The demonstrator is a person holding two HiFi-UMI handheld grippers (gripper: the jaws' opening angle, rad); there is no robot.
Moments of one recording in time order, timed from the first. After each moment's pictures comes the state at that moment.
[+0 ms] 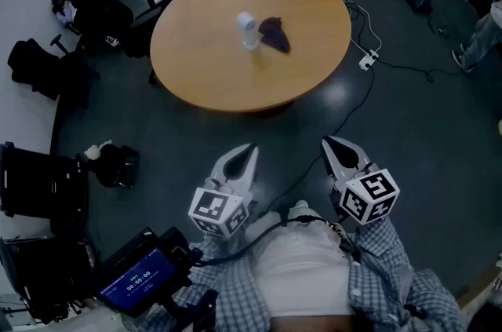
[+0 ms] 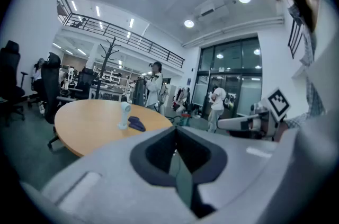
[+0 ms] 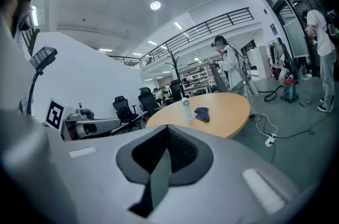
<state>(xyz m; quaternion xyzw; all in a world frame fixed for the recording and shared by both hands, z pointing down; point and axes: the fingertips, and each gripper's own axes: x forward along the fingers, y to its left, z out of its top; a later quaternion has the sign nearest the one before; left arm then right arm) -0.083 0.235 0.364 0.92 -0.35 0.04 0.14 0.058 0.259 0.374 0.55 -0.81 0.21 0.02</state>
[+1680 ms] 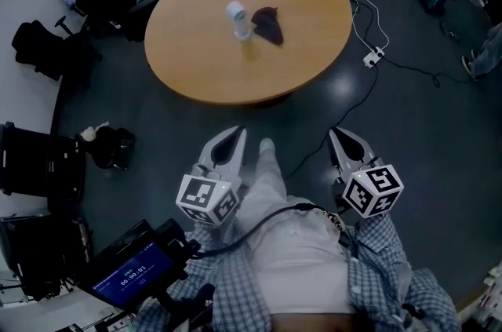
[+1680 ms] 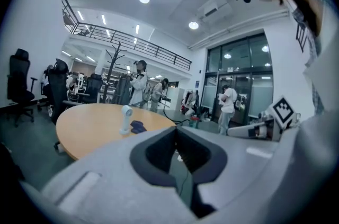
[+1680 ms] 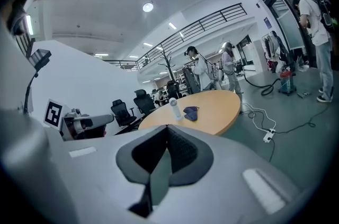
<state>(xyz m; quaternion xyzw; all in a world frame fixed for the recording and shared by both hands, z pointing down) -0.041 0.209 0.361 0.90 -0.40 0.03 0.13 0.137 0.242 0.397 0.55 -0.80 0.23 0.00</state>
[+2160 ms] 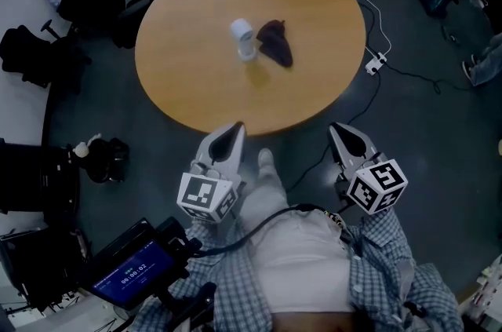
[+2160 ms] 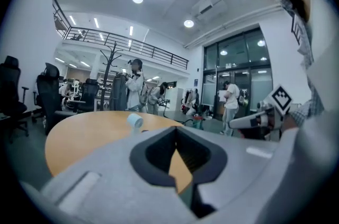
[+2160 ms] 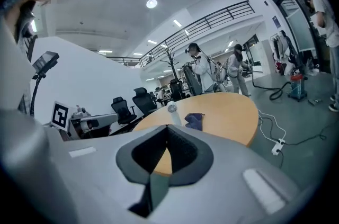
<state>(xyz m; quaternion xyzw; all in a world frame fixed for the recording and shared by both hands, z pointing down) -0.057 0.085 0.376 0.91 -0.39 0.04 0.09 0.121 0.122 0.399 0.54 -0.81 0.22 0.01</state>
